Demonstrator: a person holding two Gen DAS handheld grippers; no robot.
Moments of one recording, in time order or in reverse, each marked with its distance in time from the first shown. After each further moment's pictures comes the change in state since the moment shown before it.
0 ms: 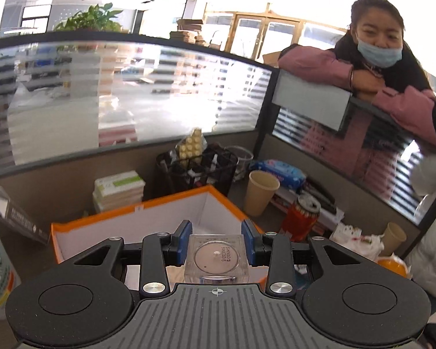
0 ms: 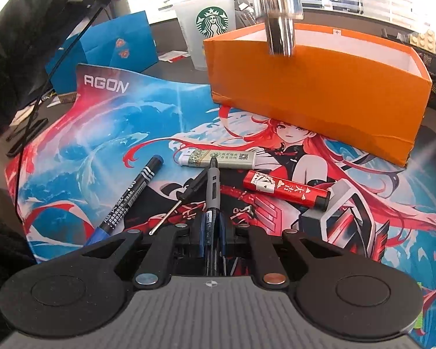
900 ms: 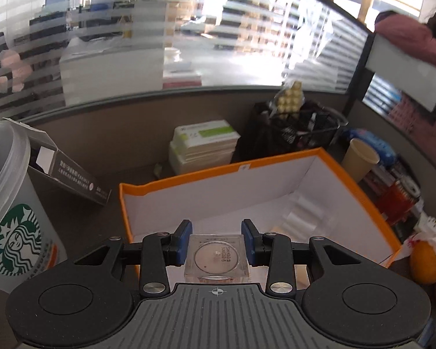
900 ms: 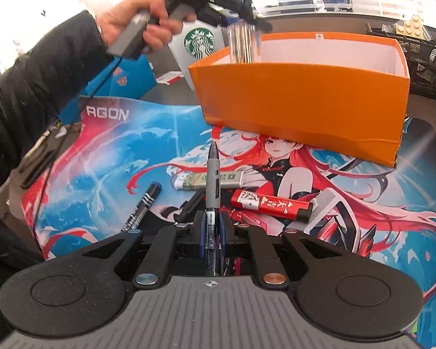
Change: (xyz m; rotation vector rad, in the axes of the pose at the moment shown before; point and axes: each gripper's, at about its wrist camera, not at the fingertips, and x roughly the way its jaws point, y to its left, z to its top) left arm 0.069 0.093 -0.024 -0.105 0.212 0.257; right arm -0.021 -0.028 0.010 0.111 -0.058 0.075
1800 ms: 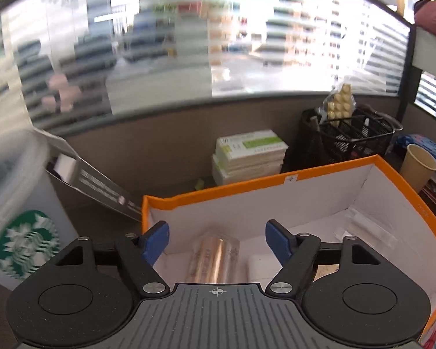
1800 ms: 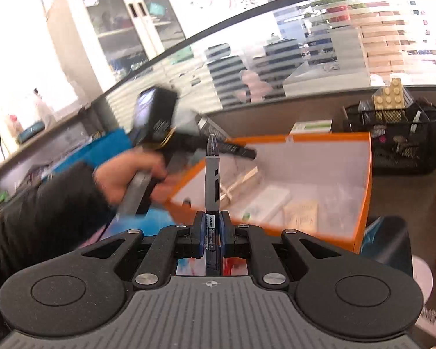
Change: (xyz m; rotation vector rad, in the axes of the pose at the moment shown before) left arm 0.019 -0.016 -0.006 0.012 -0.128 0.257; right arm -0.042 -0.056 0.117 0.080 -0.236 0.021
